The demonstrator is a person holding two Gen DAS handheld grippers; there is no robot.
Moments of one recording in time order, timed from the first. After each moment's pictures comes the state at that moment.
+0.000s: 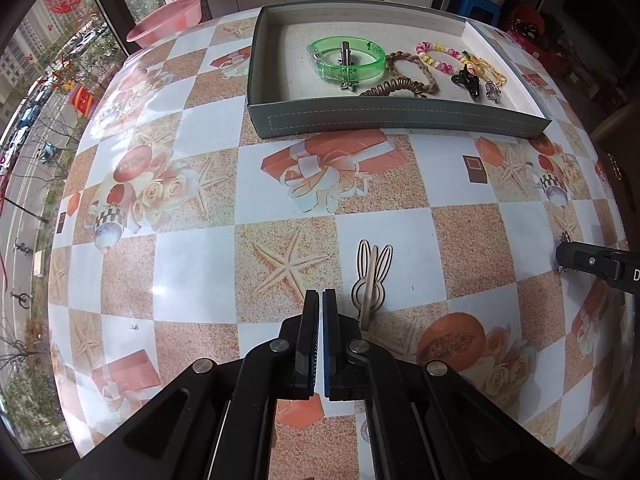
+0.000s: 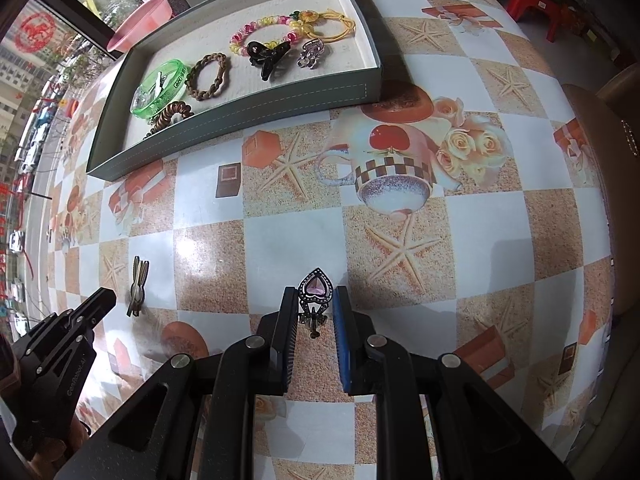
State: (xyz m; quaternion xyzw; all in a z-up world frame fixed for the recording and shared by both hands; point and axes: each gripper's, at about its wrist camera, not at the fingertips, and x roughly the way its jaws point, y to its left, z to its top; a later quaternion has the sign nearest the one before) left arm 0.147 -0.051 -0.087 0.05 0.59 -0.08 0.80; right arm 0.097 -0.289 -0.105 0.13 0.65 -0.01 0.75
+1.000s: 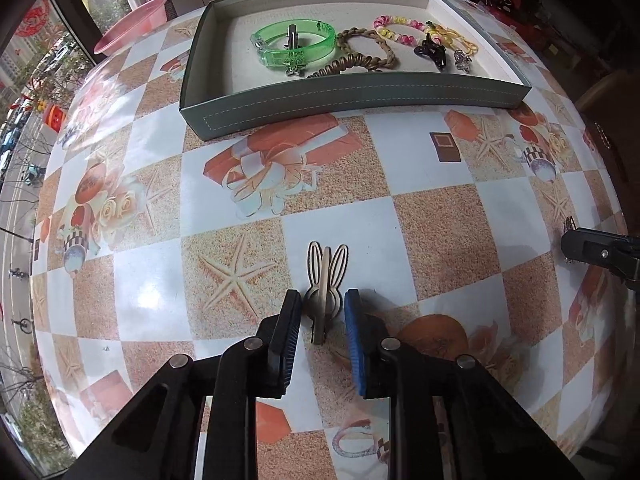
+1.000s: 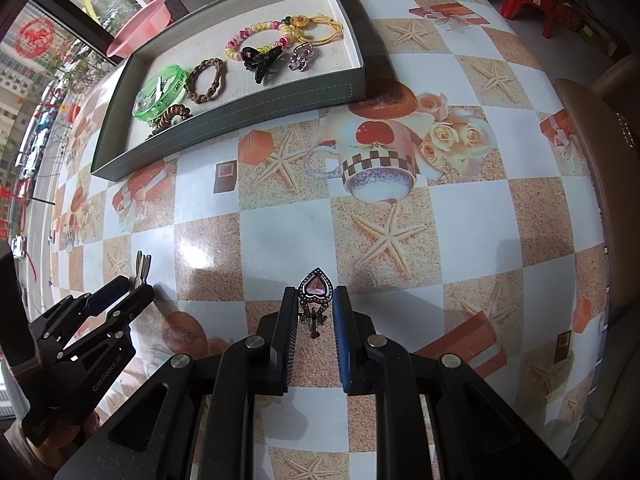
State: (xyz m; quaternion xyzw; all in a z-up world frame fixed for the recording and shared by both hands) left arm 0.189 -0.091 -0.201 0.09 0.60 -0.12 0.78; right arm 0.093 -0.293 -0.098 0.13 0.64 -0.01 0.75
